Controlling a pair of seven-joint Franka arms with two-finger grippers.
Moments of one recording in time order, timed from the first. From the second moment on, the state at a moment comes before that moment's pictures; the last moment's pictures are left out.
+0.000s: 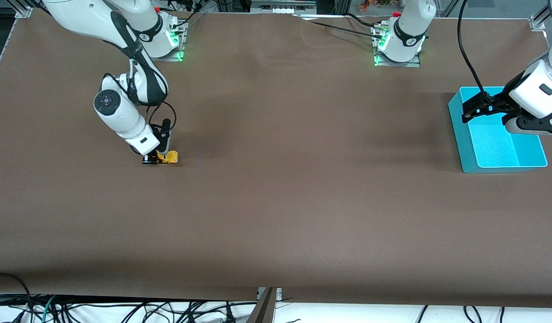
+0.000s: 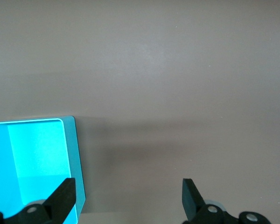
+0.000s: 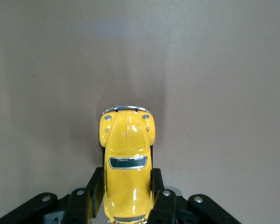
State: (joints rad) left arm -0.10 0.05 0.05 -1.57 0.00 1.57 -0.02; right arm 0.19 0.34 -0.04 -2.36 -0.03 2.78 -1.39
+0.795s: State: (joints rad) left arm -0.10 0.07 0.05 -1.57 -0.06 1.57 -0.03; right arm -0.27 0.34 -0.05 -2.36 -0.03 2.78 -1.80
